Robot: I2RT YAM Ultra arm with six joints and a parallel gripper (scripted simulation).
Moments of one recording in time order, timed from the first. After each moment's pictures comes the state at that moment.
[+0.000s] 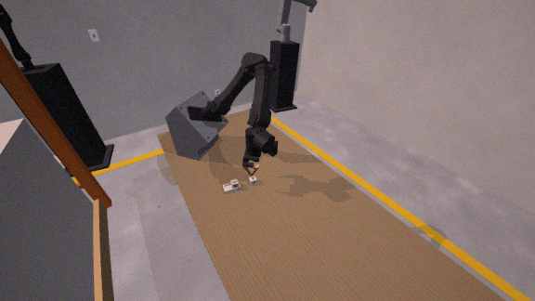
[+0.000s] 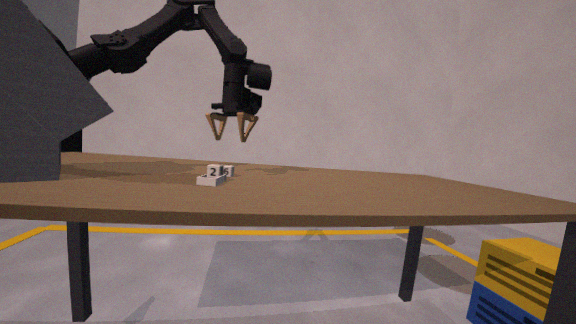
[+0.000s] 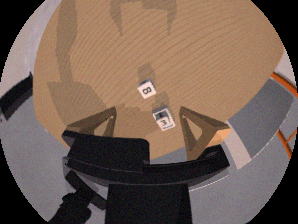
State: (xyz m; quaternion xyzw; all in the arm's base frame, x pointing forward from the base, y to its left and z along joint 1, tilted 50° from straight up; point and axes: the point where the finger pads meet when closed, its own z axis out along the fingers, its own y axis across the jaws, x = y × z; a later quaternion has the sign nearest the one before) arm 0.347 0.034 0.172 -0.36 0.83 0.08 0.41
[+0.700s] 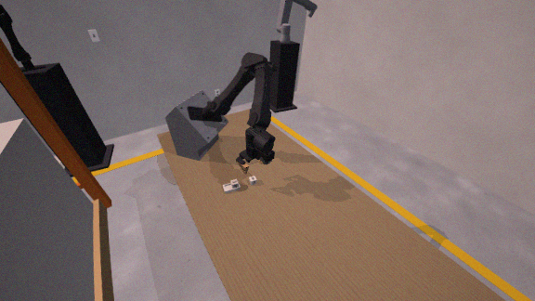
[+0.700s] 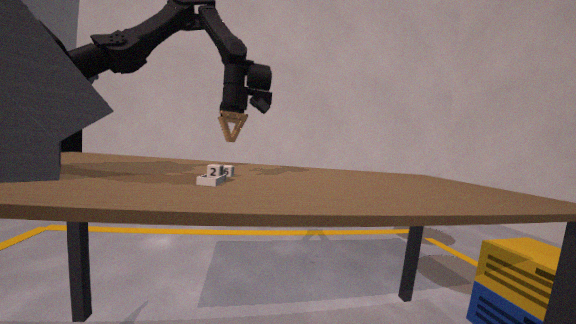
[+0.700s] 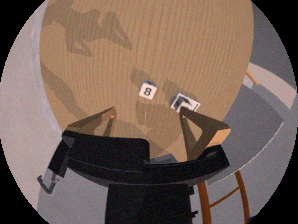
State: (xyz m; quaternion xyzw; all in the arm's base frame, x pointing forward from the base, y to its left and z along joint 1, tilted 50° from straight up) arm 0.348 0.036 0.172 -0.05 0.90 0.22 0.36
